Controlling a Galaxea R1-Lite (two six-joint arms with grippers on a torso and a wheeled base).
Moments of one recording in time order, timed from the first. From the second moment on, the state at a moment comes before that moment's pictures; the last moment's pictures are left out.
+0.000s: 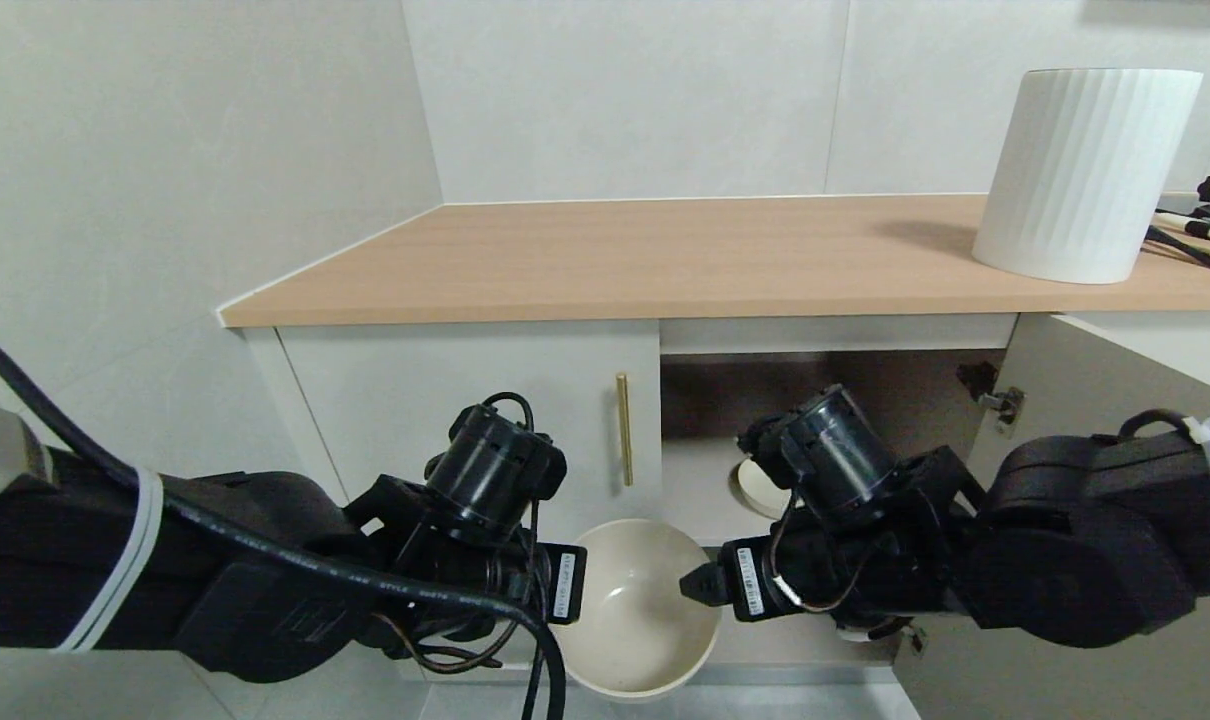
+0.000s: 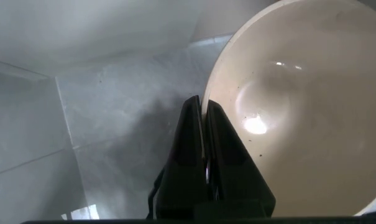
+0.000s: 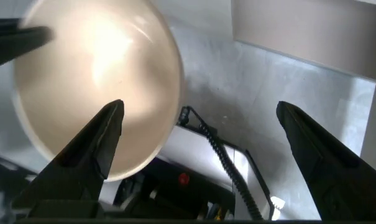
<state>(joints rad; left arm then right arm) -0.67 1.83 -0.90 -0.03 0.18 -0.45 0.81 1.88 -1.08 0.04 -0.11 0.49</state>
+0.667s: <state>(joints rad) -0.69 1.83 -0.90 -0.03 0.19 -0.45 0.81 1.93 -1.08 0.02 -0.11 0.49</state>
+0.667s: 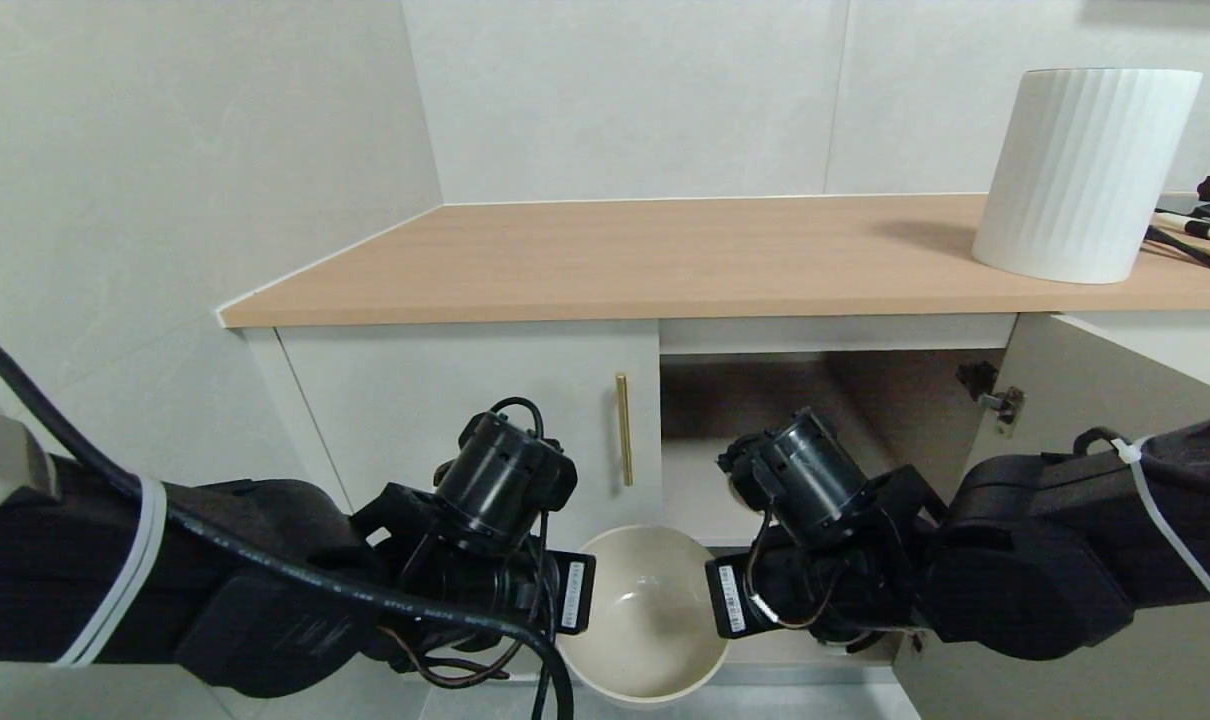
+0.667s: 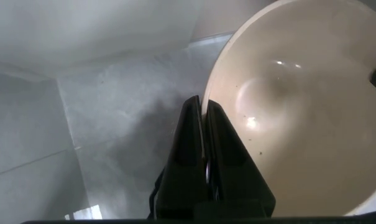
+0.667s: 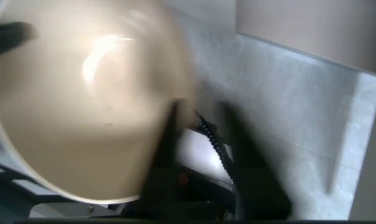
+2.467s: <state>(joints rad) -0.67 1.77 -0.90 -0.09 0.20 -0.49 0.49 2.01 -1.09 -0.17 -0.13 0.49</state>
